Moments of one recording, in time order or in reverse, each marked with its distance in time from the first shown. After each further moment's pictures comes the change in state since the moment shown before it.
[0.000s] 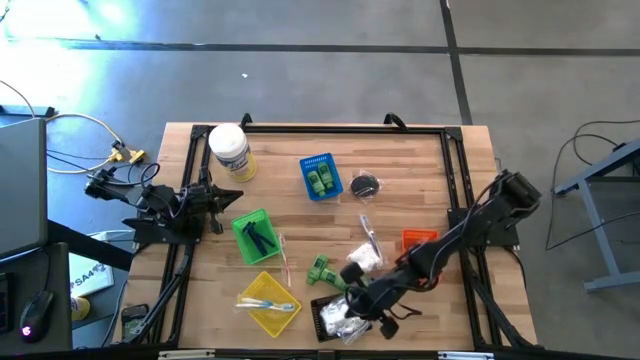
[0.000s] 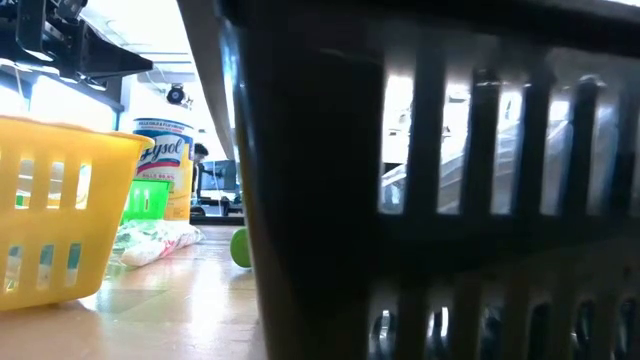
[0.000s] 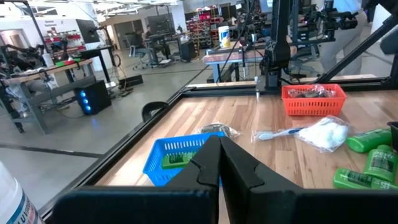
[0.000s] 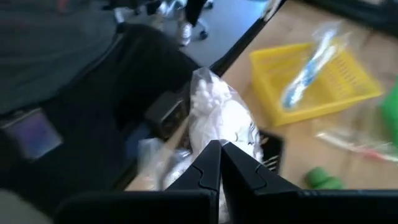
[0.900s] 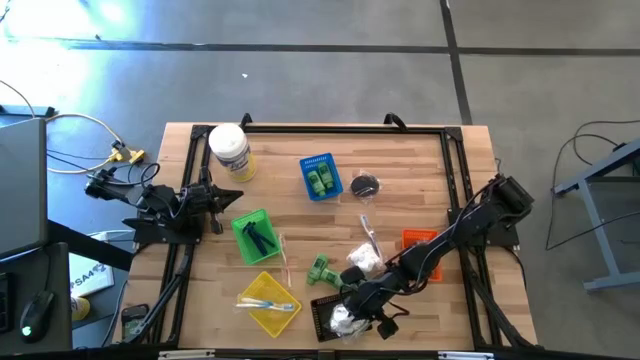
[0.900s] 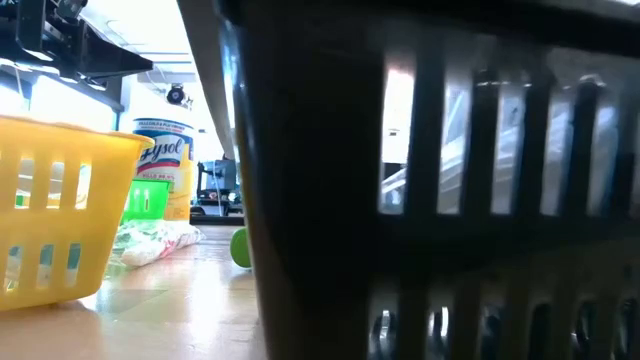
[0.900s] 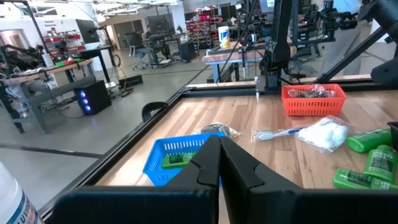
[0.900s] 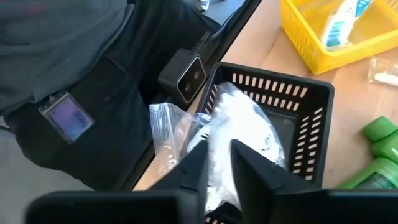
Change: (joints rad) left arm 0.000 0.000 0.000 0.000 0.000 0.000; right arm -0.026 0.066 0.000 -0.061 -0.125 0.143
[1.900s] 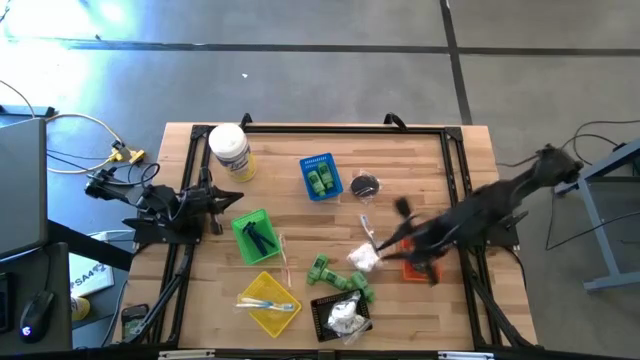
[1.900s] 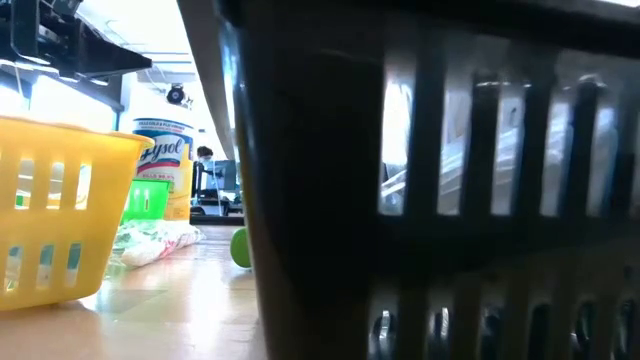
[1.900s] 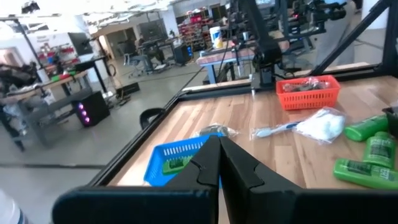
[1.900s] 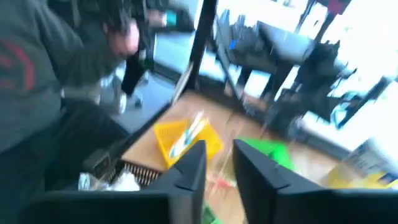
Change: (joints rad) left arm 0.000 0.000 0.000 0.003 0.033 0.083; right arm -0.050 -0.663 -0.055 -0.133 0.307 -0.319
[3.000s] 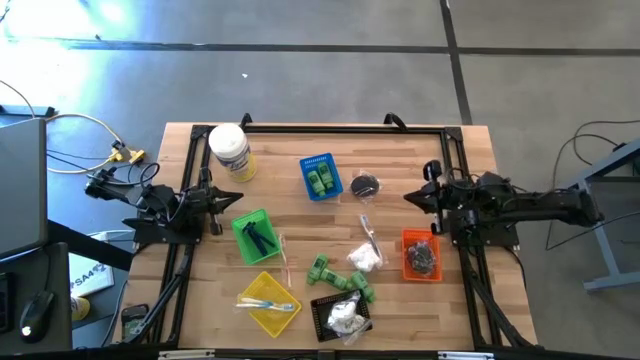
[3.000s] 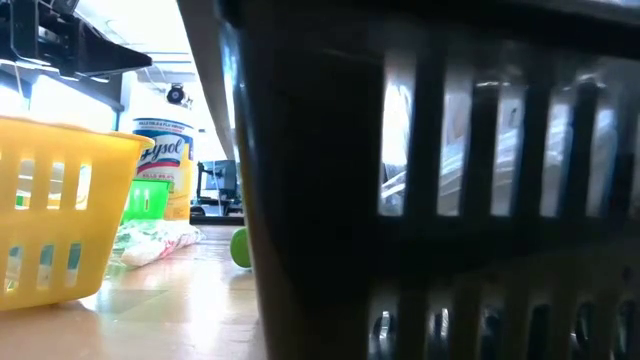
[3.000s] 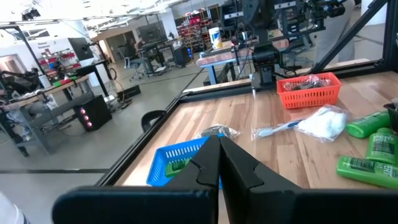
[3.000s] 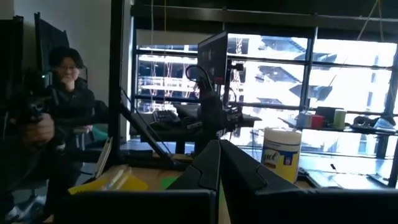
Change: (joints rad) left arm 0.000 0.000 0.000 0.006 0.004 0.034; right arm -0.580 -0.726 -0.966 0.777 -0.306 0.155
